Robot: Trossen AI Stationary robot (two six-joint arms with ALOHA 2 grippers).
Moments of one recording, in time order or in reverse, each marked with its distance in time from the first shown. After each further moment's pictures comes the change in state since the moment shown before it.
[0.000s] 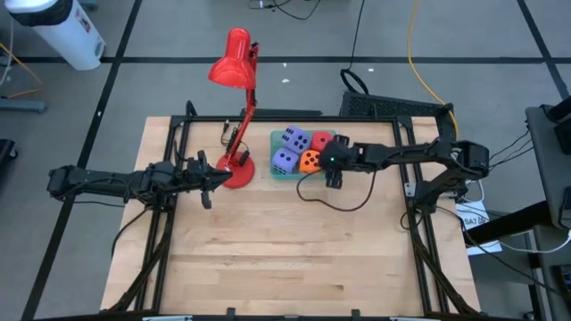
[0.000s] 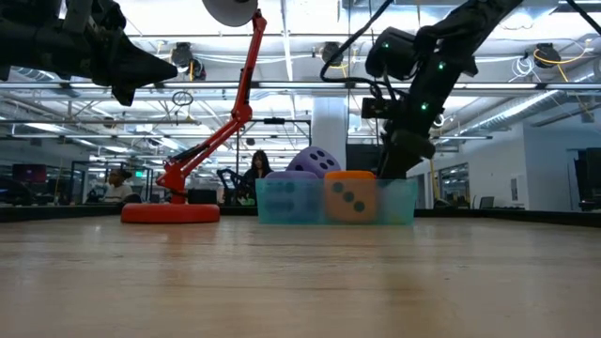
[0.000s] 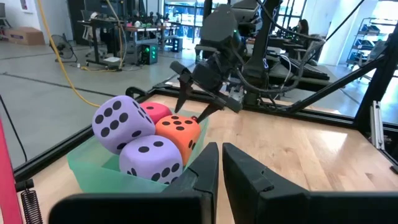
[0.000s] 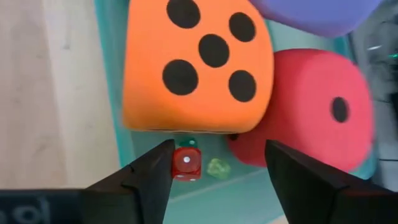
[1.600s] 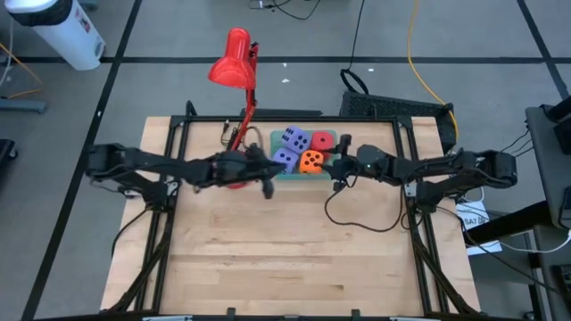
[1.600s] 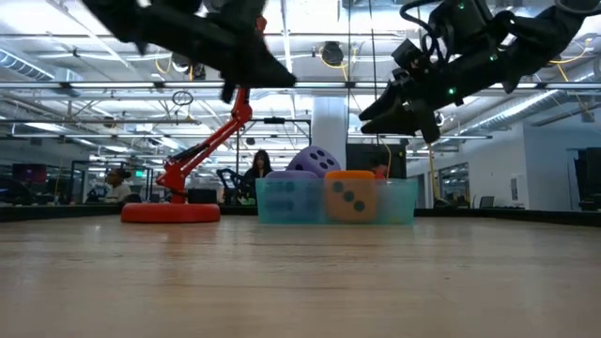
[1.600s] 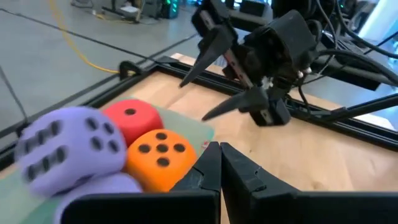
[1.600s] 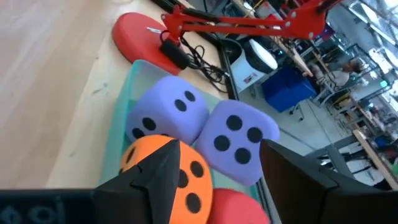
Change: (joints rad) left arm 0.058 0.950 0.569 0.186 -0.022 -0.128; right arm 0.040 -0.275 -0.379 0.796 -0.098 -0.432
